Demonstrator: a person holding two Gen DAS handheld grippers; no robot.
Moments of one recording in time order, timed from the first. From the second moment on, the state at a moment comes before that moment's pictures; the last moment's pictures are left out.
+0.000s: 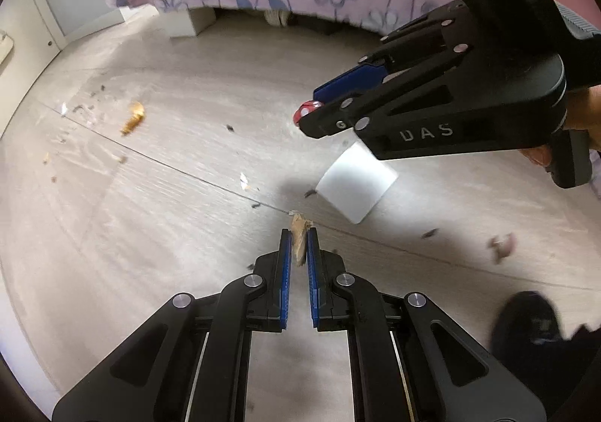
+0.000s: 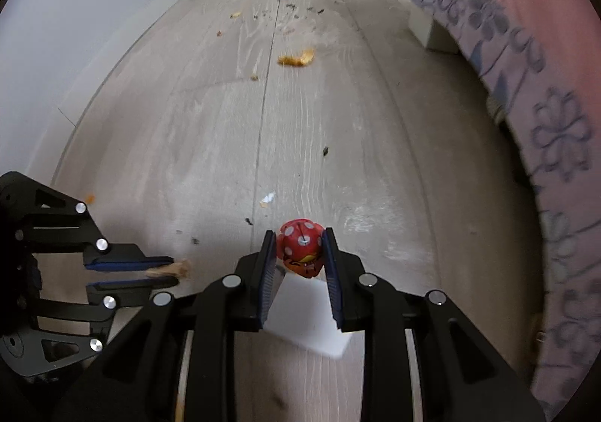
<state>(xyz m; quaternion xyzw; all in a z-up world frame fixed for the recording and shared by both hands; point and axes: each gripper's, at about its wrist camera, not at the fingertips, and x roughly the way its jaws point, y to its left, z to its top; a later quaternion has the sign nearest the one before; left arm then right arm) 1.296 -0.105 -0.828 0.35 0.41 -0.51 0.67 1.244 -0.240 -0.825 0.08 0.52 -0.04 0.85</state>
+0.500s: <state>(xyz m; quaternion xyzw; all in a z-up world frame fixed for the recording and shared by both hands) 1.283 -0.135 -0.542 0.32 0.41 -0.50 0.69 1.209 -0.247 -0.553 0.10 0.51 -0.08 0.85</state>
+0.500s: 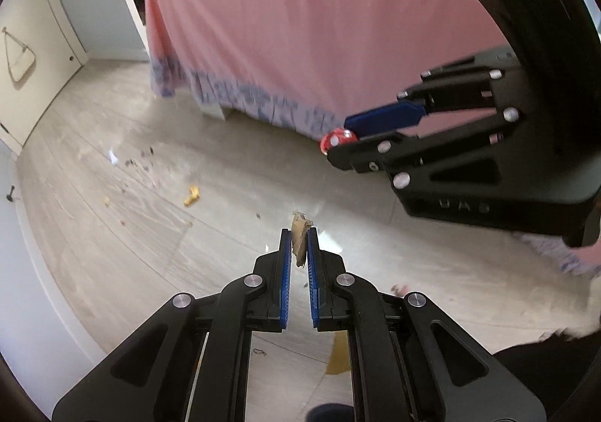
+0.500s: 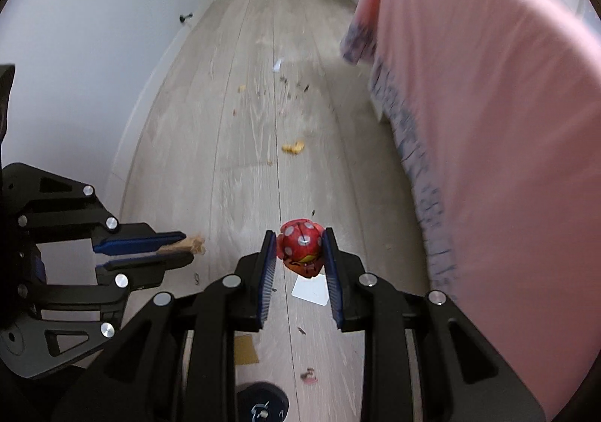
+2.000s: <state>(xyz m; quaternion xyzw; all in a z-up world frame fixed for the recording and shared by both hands) 1.083 -0.229 -0.113 0.40 0.22 -0.73 0.52 0.949 -0.254 -0.119 0.23 0.38 -0.45 0.77</state>
